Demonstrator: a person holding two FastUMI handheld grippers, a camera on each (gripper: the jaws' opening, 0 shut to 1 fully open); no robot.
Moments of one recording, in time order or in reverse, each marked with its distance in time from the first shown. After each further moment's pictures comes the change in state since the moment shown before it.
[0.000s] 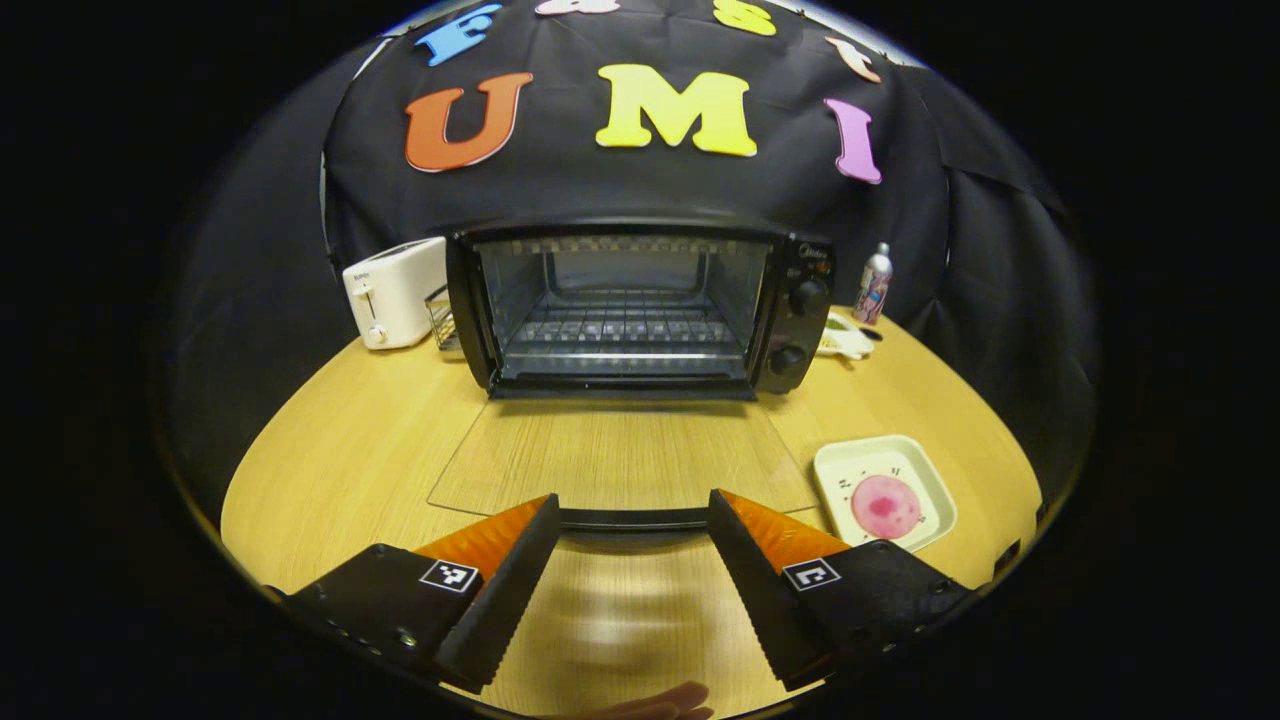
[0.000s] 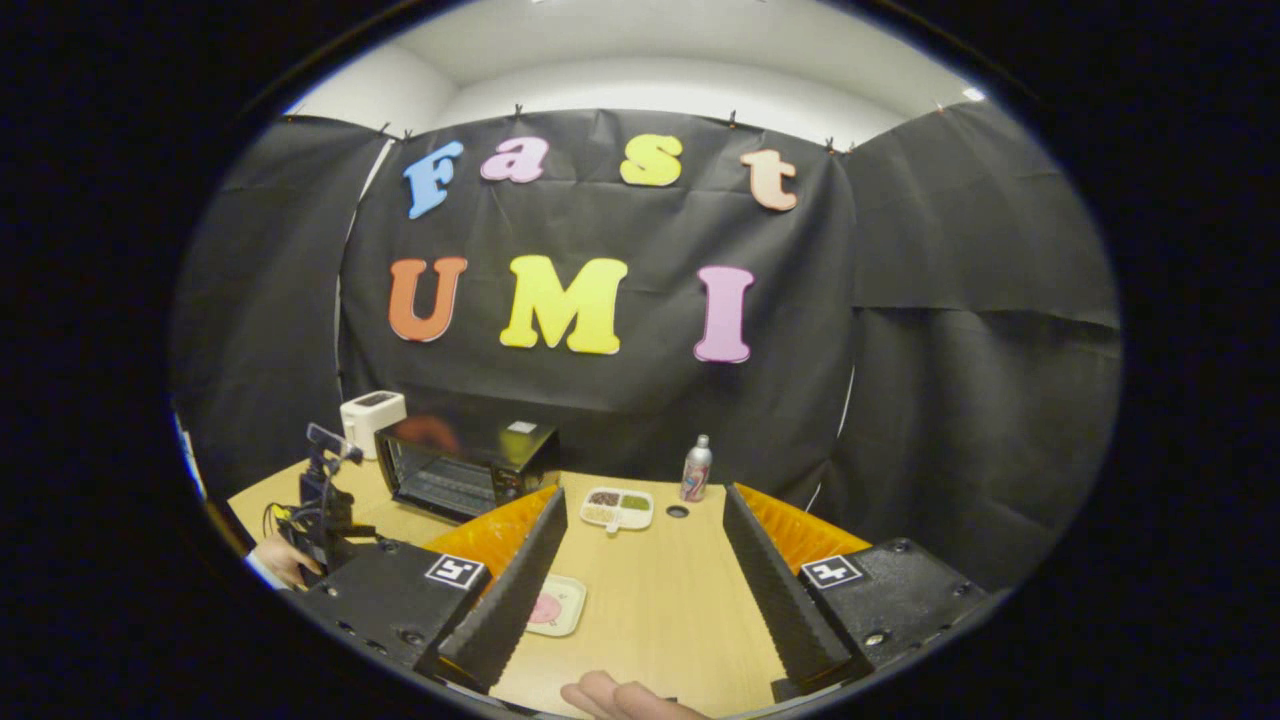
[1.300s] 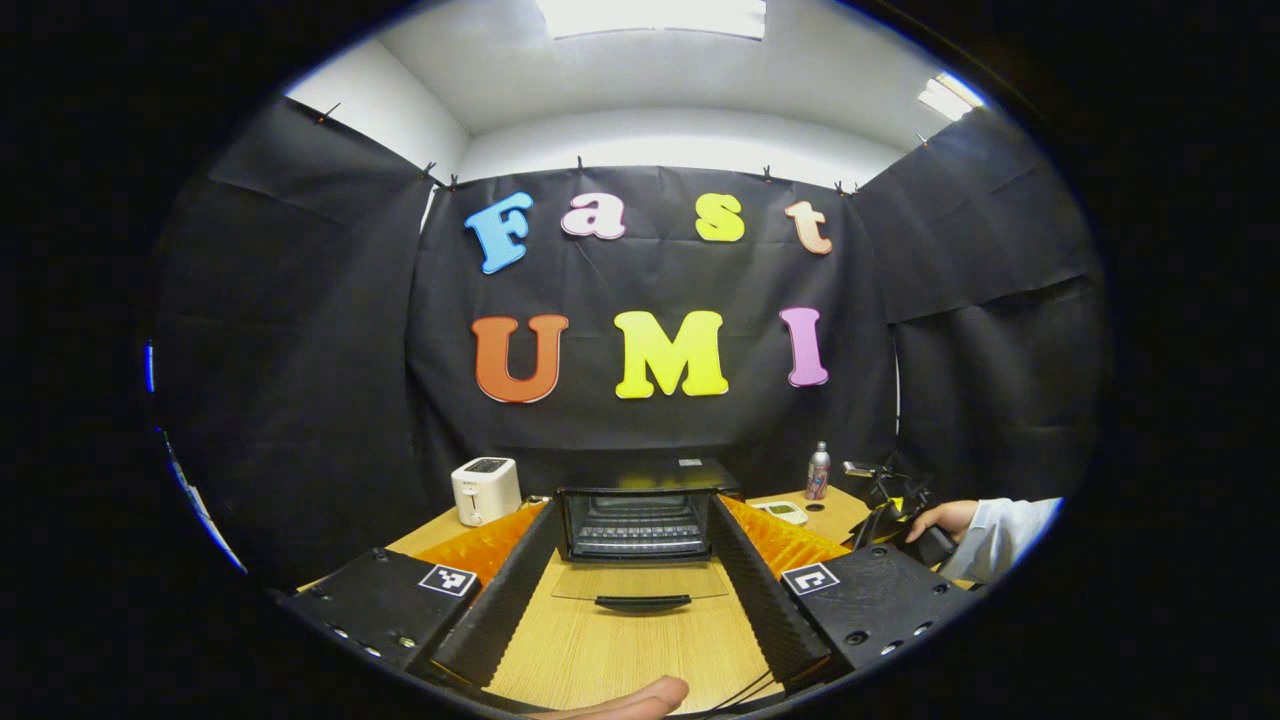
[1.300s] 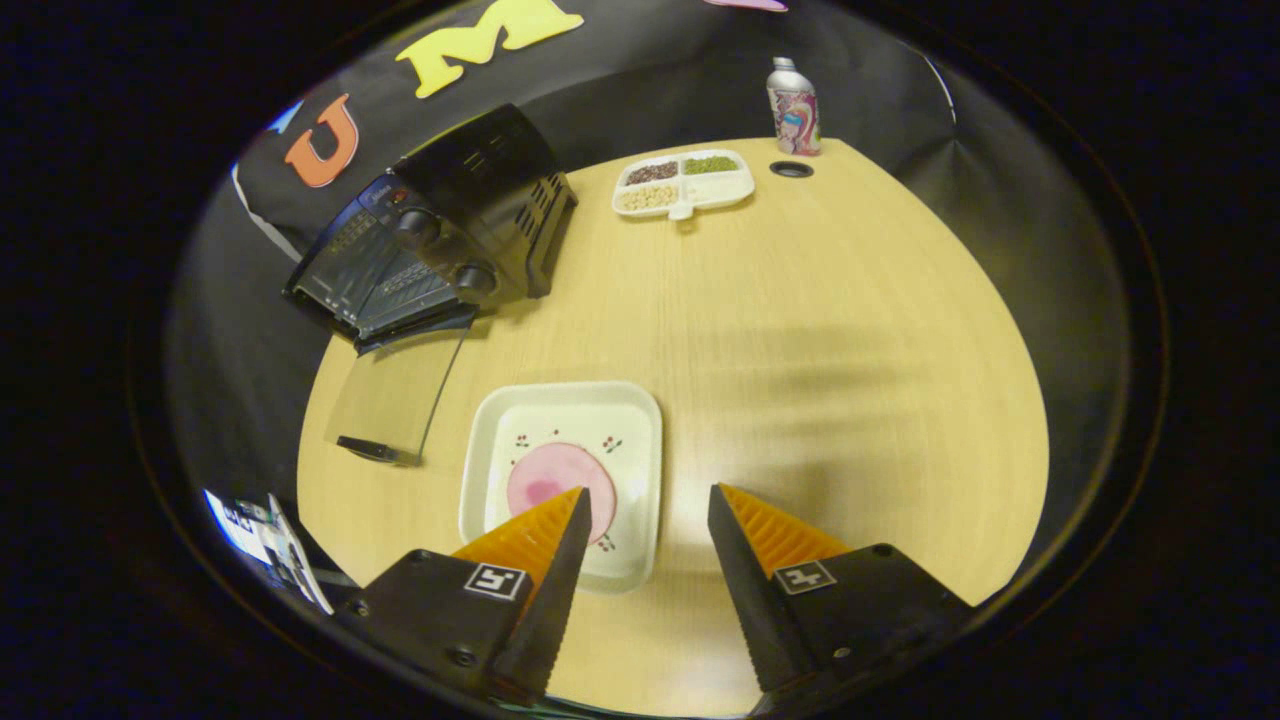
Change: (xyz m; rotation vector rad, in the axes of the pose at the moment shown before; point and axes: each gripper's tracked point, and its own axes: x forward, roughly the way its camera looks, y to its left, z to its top) left arm -0.267 -0.005 0.105 0.079 -0.569 0.062; right arm 0.176 0.087 -0.284 0.344 0.919 0.243
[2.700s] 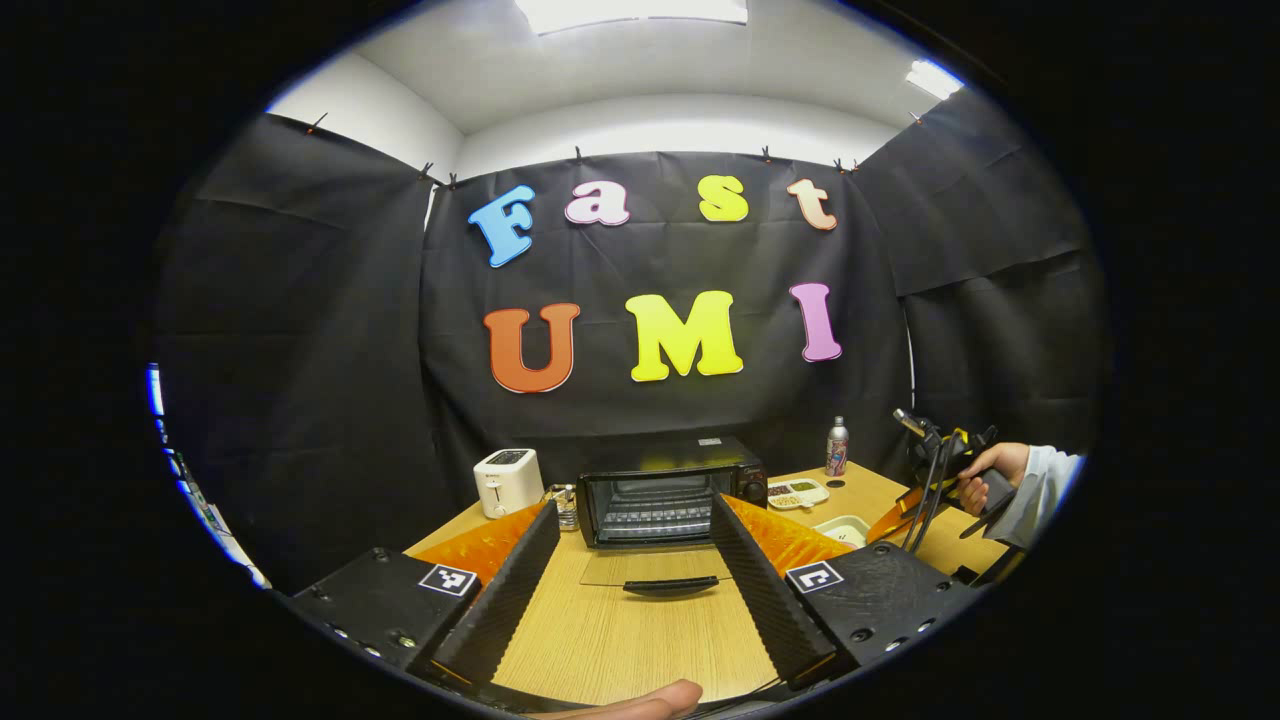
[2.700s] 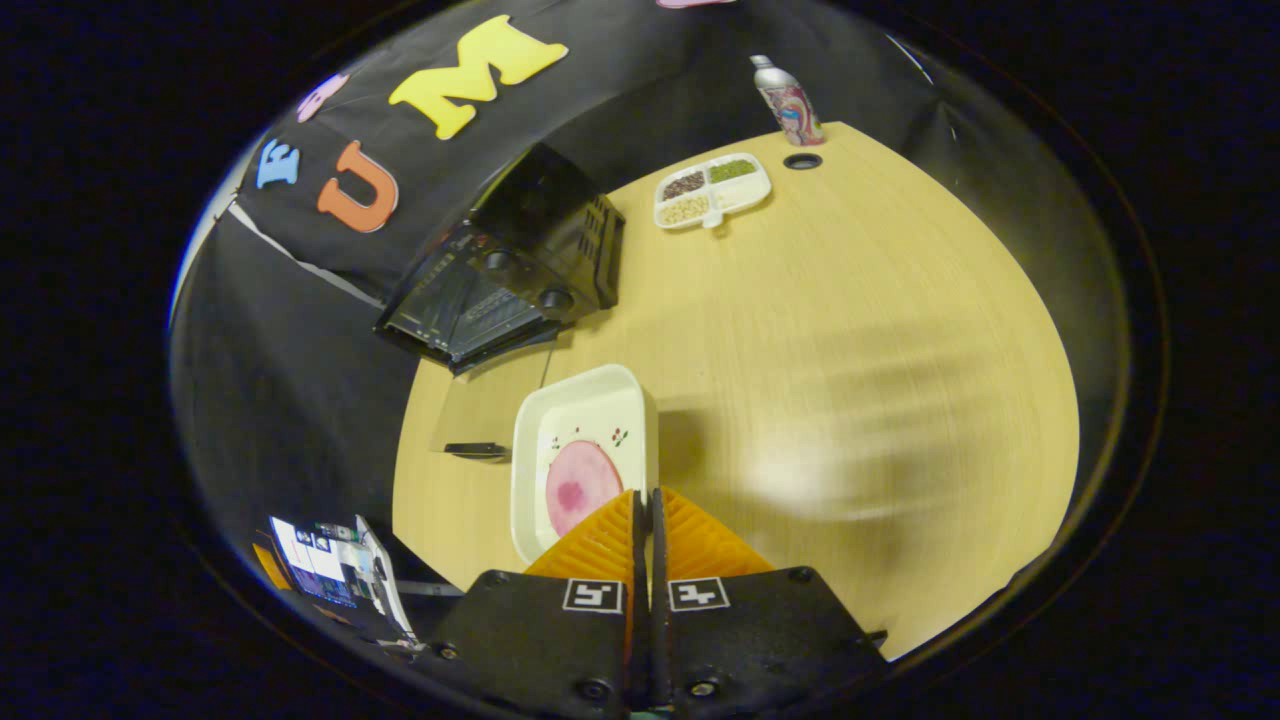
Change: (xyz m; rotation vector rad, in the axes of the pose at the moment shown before) left arm -0.009 0.018 -0.010 0.044 0.038 0.052; right arm -0.071 0.037 -0.012 0.081 -0.032 0.230
